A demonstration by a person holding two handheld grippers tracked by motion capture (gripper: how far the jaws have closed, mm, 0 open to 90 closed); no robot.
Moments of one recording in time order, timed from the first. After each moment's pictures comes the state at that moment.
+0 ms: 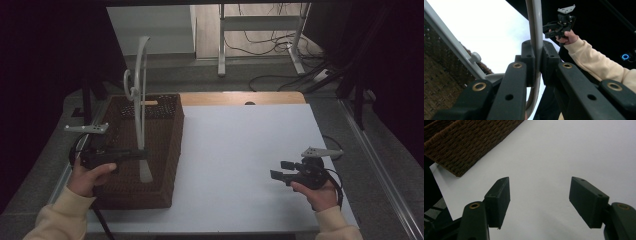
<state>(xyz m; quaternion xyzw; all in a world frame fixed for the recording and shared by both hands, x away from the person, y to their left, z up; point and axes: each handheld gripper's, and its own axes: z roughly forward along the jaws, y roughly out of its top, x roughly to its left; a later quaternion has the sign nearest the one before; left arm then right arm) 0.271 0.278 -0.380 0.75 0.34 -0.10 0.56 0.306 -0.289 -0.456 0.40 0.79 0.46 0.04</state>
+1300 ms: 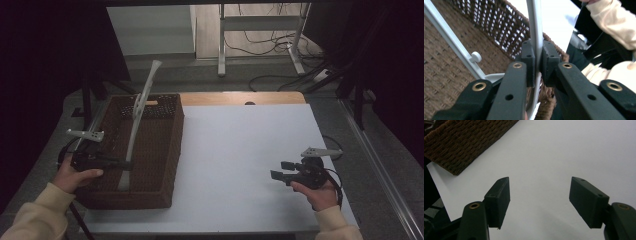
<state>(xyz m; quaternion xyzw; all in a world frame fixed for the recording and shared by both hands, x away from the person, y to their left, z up) 0.289 0.325 -0.421 0.83 0.33 -0.12 0.43 0.308 -0.290 -0.459 0.41 0.79 0.45 0.04</state>
